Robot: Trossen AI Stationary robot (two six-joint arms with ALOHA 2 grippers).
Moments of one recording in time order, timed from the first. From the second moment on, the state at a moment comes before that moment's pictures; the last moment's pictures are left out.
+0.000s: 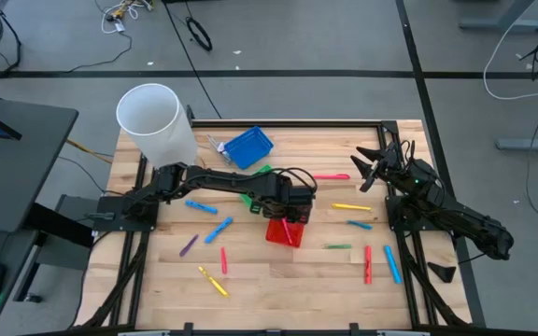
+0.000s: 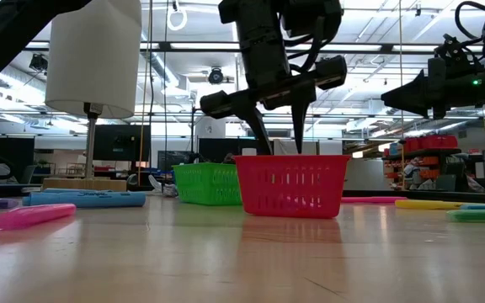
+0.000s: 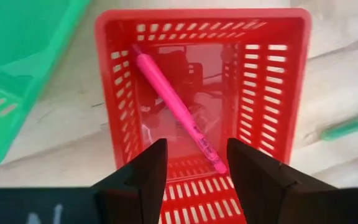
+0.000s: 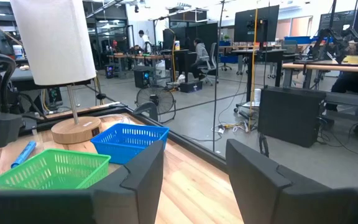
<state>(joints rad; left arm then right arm) -0.04 2.26 2.00 -1.02 0.03 -1.32 -0.56 0.01 0.02 0.03 0.05 0.02</state>
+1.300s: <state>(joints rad) -0.05 2.08 2.00 -1.12 0.25 -0.73 -0.56 0.01 0.02 0.03 0.05 0.02</state>
